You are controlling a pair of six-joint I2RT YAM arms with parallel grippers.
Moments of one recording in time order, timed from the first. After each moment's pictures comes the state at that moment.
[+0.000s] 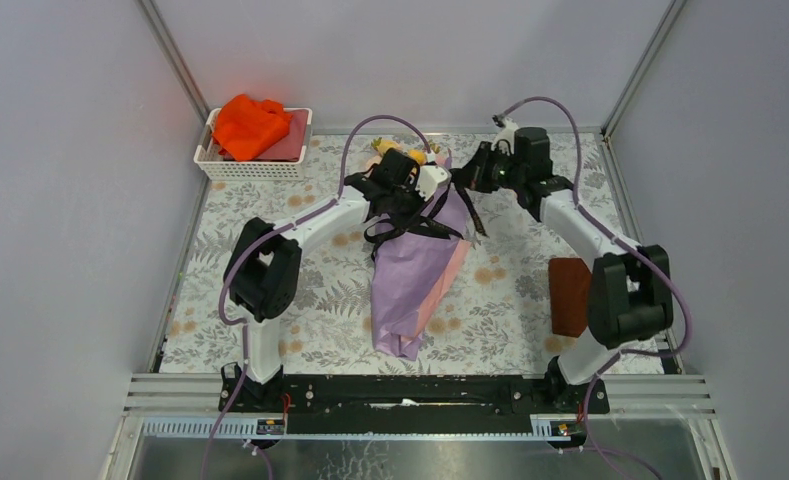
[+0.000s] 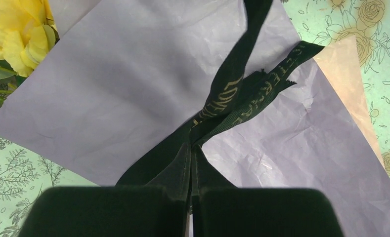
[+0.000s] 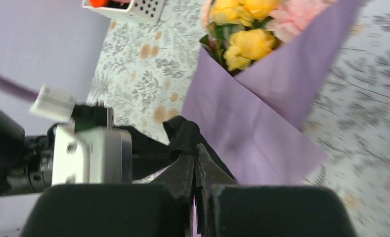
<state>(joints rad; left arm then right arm) -0.59 1.95 1.55 -0.46 0.27 0.27 0.22 1.59 1.18 -0.07 -0.52 0.46</state>
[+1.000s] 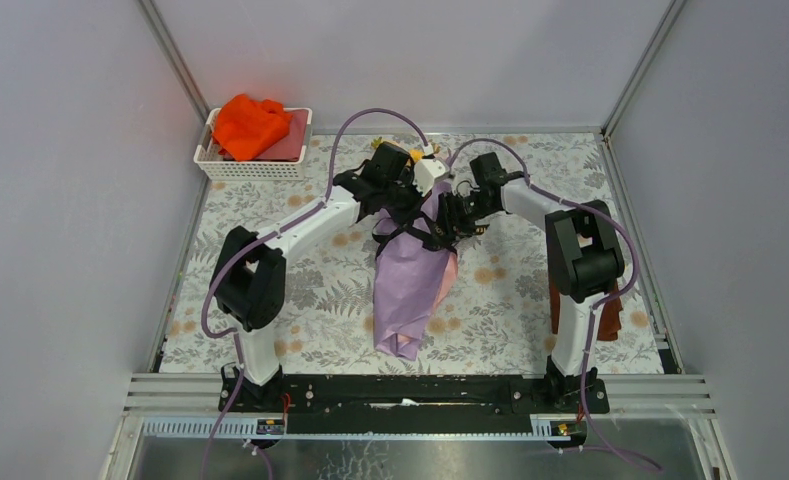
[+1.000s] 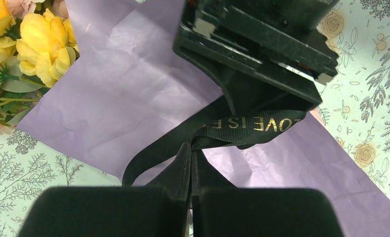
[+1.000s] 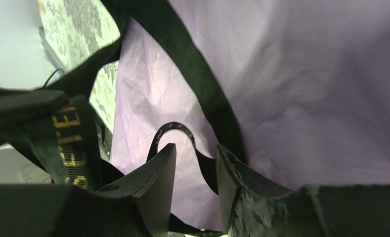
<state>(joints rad) -0.59 1.86 1.52 -0.46 0.32 0.29 0.32 2.00 1.36 -0.56 -0.81 0.18</state>
